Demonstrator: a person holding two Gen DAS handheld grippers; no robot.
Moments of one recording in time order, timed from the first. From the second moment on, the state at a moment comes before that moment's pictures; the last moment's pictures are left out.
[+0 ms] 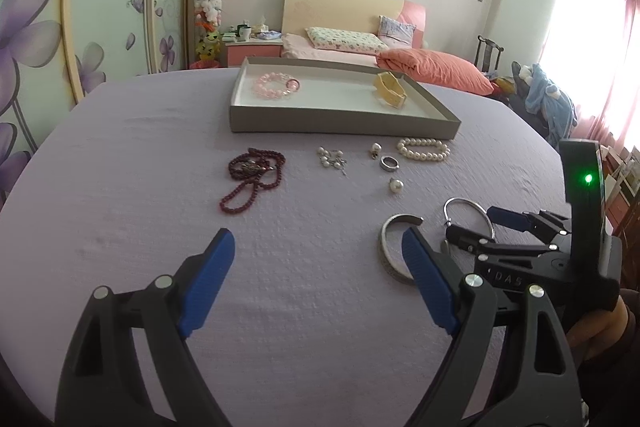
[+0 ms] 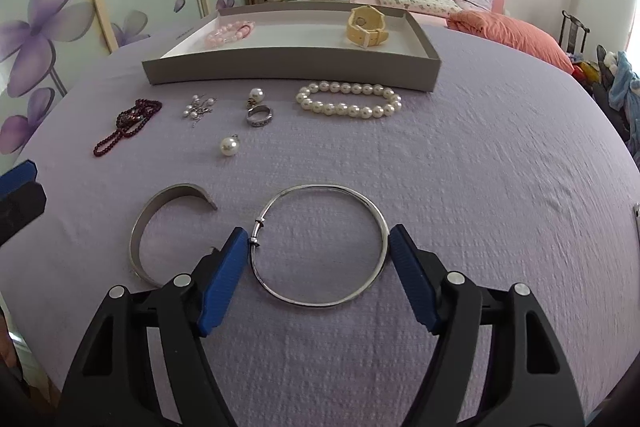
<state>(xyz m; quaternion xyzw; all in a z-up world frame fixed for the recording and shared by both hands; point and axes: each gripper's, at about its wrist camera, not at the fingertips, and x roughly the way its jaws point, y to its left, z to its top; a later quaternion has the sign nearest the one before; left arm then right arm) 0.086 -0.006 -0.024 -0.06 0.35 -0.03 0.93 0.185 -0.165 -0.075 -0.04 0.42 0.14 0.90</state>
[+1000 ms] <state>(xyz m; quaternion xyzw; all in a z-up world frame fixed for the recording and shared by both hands) 0.145 -0.098 -0.072 0.01 0.44 -0.07 0.90 0.187 -0.222 -0.055 0.04 0.40 0.12 0.91</state>
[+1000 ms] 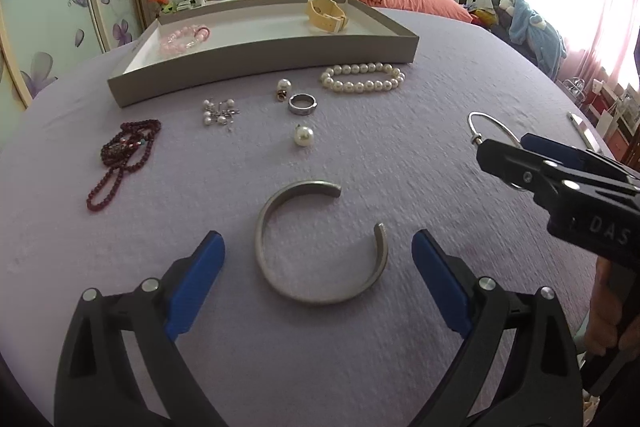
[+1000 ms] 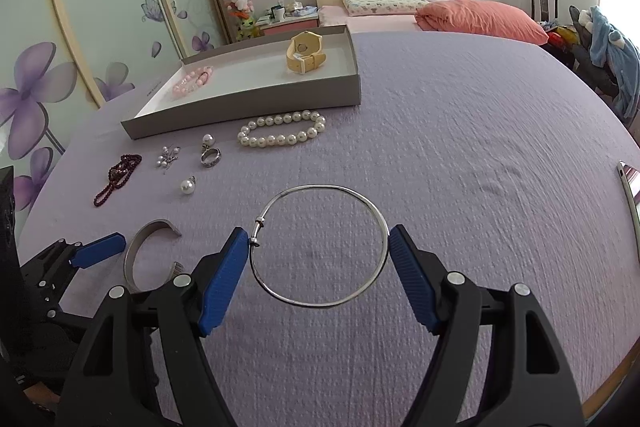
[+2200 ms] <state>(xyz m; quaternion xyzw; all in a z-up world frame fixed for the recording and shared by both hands) 0.128 -0.002 -0.030 -0.04 0.38 0.02 0.92 0.183 -0.156 -0.046 -0.01 0.39 0.18 0.90</state>
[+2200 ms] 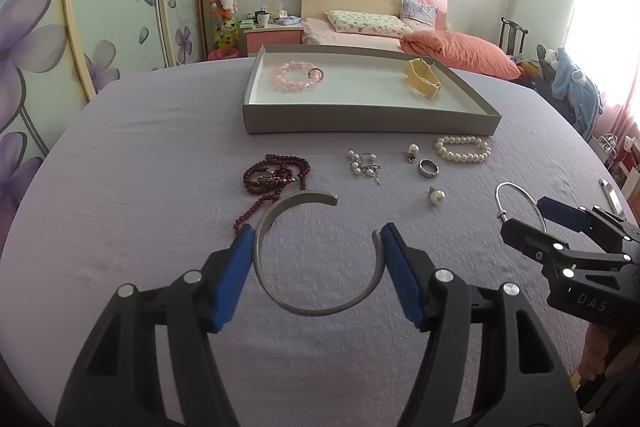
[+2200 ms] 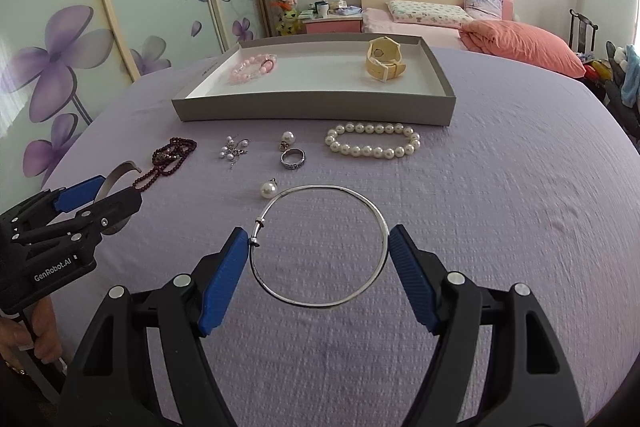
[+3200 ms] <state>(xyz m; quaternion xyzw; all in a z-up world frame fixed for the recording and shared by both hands) 0.302 0.029 0.032 -0.09 0.33 0.03 0.94 0.351 -0.133 0.017 0.00 0.32 0.17 0.93</state>
